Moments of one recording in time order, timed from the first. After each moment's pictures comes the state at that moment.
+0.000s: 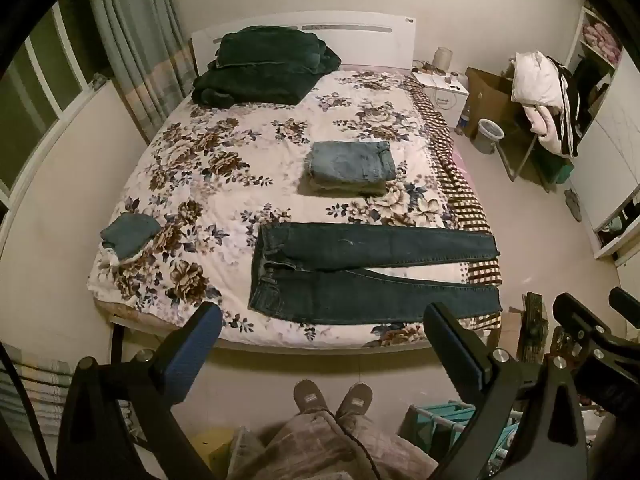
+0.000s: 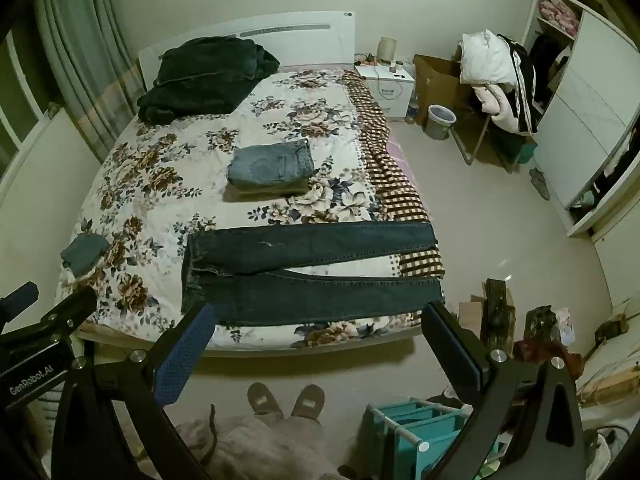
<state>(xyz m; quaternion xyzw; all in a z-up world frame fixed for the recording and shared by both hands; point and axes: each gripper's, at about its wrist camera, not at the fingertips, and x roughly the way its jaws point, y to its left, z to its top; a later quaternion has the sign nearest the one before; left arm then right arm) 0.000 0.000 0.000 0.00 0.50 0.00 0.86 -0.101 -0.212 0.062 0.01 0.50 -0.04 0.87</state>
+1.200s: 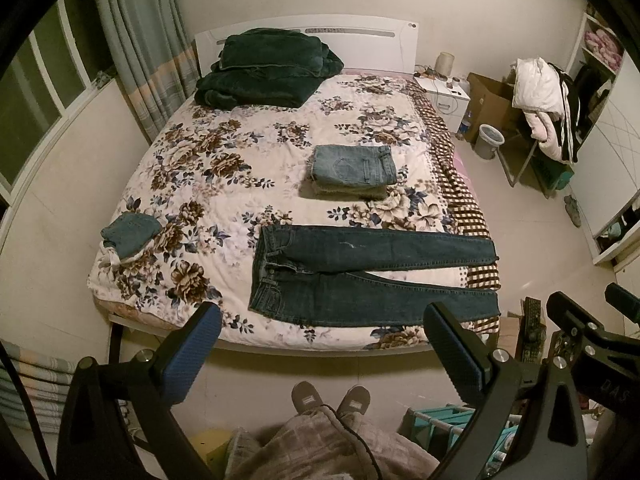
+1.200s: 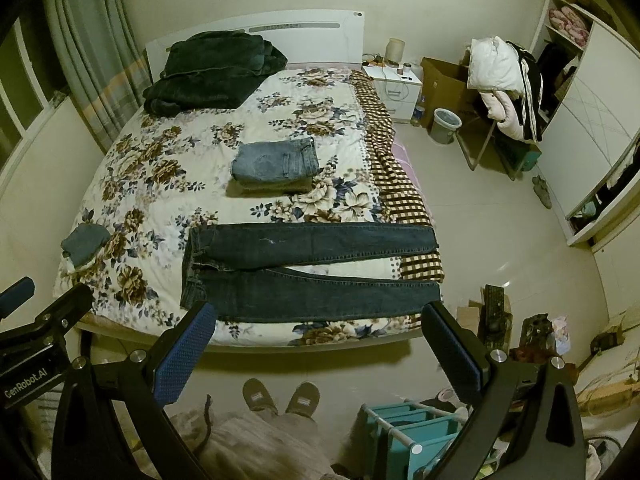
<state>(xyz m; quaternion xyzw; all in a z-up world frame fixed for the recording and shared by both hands) 0.002 0.002 0.010 0.00 0.50 0.00 0.87 -0.102 -0.207 0.065 0.00 0.50 -0.04 0.86</state>
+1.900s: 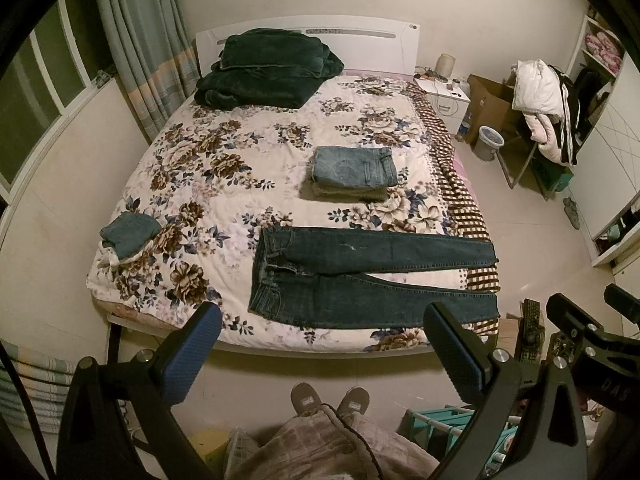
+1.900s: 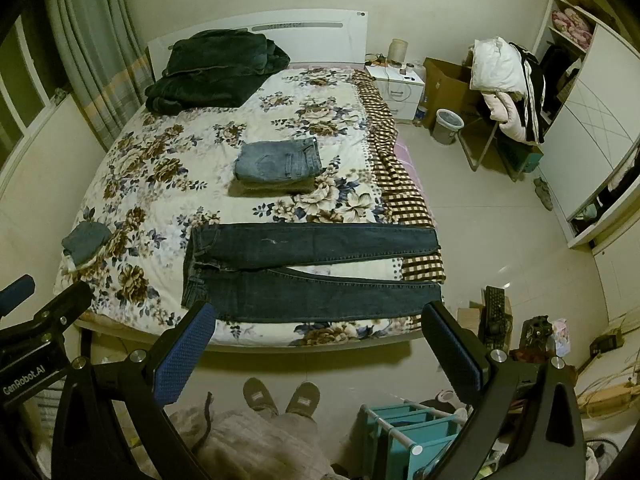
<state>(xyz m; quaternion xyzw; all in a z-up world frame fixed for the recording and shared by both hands) 0.001 0.002 0.012 0.00 0.50 0.00 0.87 -0.101 -0.206 0.062 -0.01 0.50 -0.04 0.86</state>
